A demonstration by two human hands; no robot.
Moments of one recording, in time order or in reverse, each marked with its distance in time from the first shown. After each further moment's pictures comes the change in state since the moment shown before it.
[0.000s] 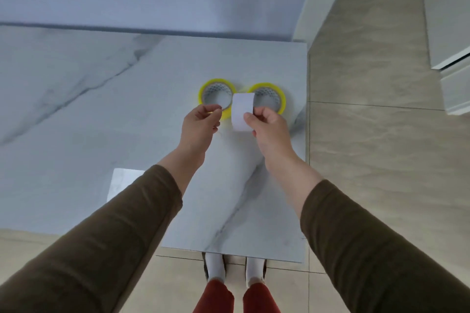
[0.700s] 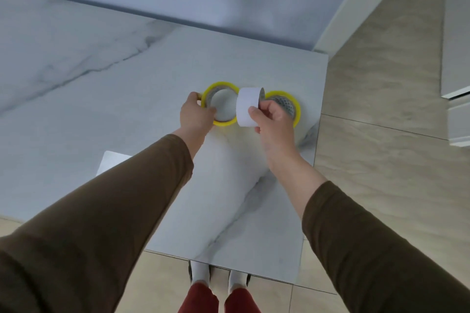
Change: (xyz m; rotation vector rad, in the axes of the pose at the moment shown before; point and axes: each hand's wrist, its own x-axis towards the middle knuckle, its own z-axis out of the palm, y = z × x) left_hand 0.076 -0.010 -0.014 0.216 0.212 -0.105; right_hand 0.034 -0.004 0.023 -0.038 -0.053 -0.062
